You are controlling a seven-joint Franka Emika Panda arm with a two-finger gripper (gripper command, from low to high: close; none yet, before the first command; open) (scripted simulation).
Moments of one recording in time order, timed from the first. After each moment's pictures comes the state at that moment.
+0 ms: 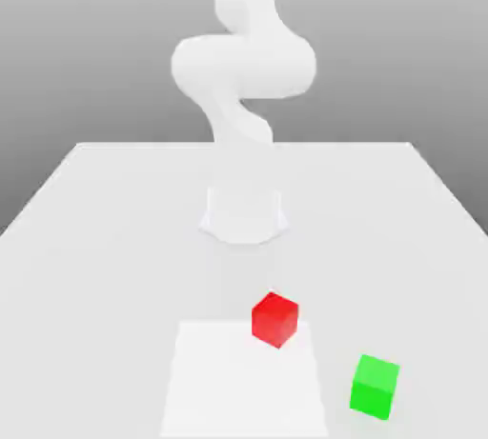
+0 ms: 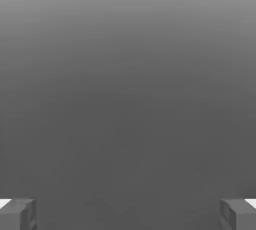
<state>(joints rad) -0.01 -0.74 0.01 -2.37 0.03 2.35 0.85</state>
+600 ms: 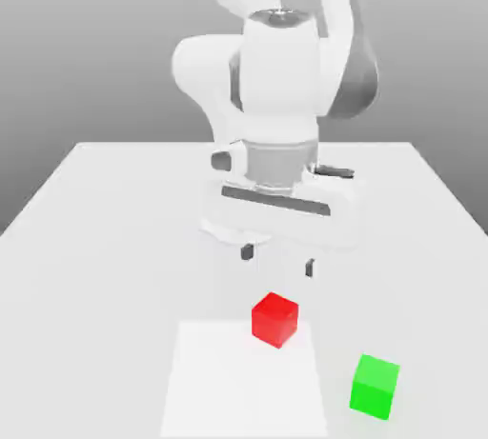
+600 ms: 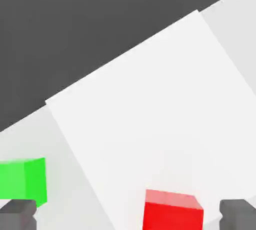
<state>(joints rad) -0.07 -0.10 0.22 -2.92 0.06 2.86 1.50</state>
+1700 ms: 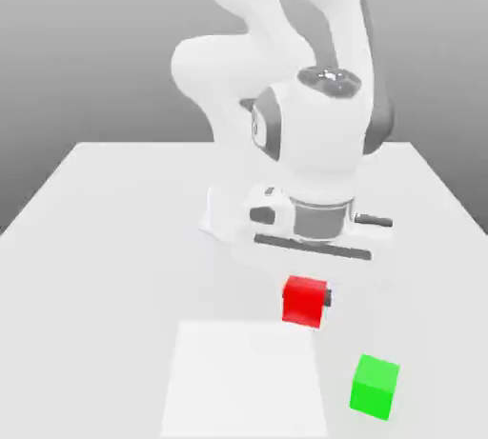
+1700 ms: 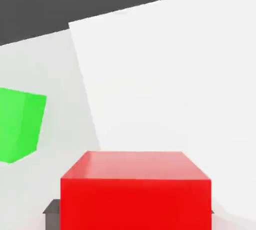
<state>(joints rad) 0.11 -0.01 0.14 -2.71 -0.06 2.71 1.18</state>
